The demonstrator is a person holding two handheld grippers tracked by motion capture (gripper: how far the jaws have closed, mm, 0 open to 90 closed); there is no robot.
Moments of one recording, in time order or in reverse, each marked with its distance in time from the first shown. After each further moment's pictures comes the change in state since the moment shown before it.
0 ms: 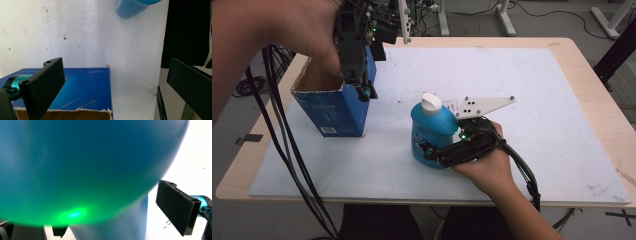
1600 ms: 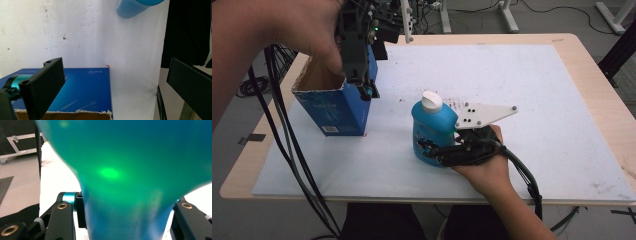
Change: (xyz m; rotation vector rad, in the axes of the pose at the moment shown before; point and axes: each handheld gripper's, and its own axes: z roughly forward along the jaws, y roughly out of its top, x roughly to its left) left arm 0.000 0.004 0.002 0.012 -0.003 0.001; right arm 0.010 -0.009 0.002 -0.066 -0.024 -0.115
